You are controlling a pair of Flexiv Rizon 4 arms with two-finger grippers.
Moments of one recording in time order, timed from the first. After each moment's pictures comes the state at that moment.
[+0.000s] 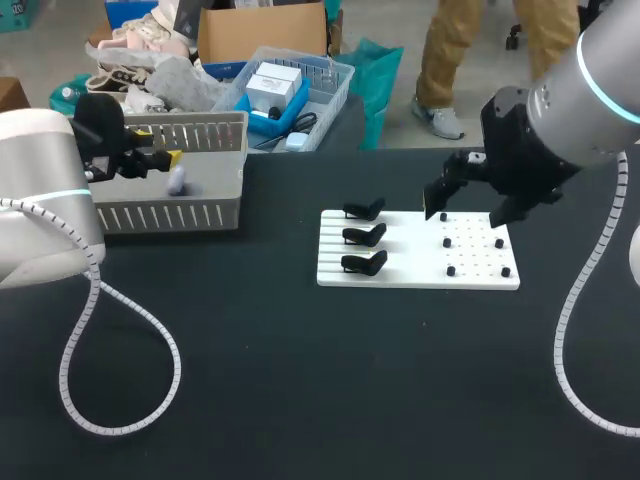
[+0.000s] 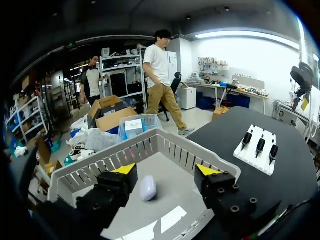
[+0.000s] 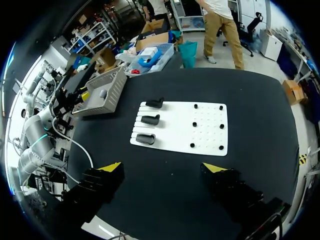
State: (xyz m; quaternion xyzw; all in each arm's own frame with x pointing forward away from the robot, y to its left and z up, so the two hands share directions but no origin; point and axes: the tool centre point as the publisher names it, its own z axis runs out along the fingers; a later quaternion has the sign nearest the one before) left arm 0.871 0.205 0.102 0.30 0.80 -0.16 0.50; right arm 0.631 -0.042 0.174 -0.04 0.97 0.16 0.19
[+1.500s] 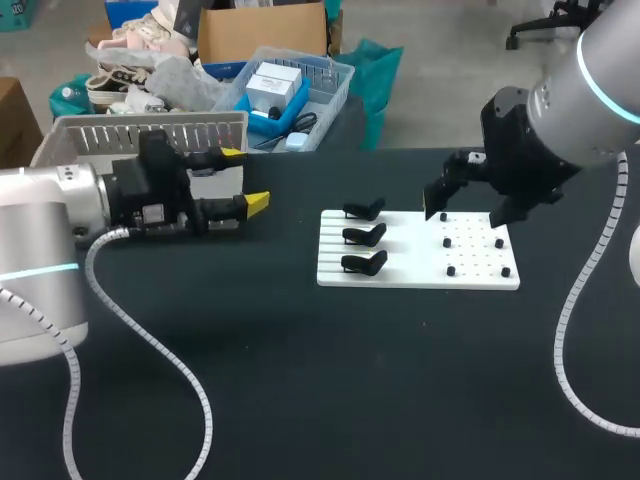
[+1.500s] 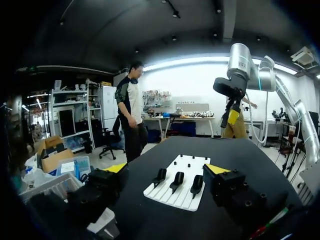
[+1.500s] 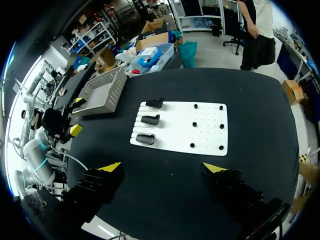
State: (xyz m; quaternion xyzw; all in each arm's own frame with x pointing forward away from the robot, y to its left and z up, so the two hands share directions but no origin) left arm 0.728 0.047 0.147 0.43 0.63 -0.34 0.54; right arm 0.631 -0.042 0.174 -0.04 0.97 0.16 0.19
